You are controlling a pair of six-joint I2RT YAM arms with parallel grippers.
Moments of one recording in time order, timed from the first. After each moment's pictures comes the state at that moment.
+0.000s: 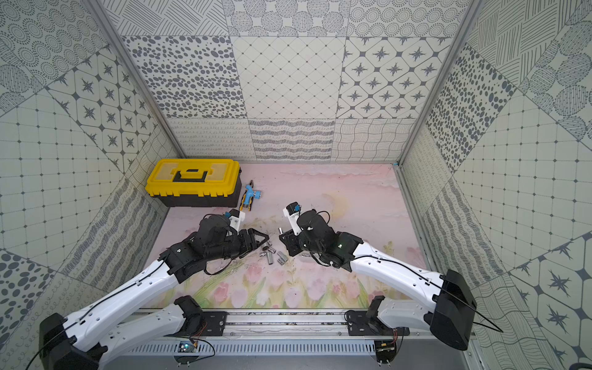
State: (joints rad) left arm -0.64 0.93 0.75 -0.41 0.27 -1.02; right arm 0.95 1.20 0.92 -0.31 -0.07 0.45
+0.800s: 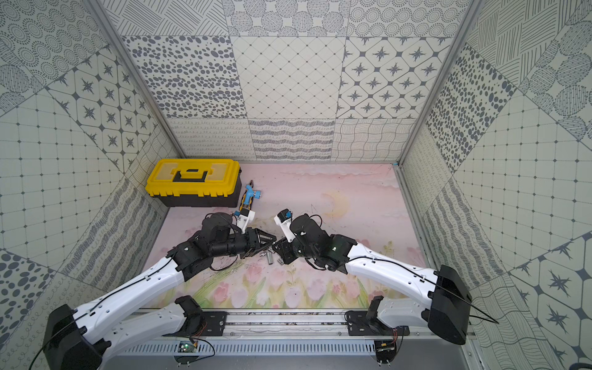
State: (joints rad) left arm -0.64 0.99 0.72 -0.23 0.46 -1.10; right arm 1.01 1.25 0.93 -0.32 -0.13 0.46
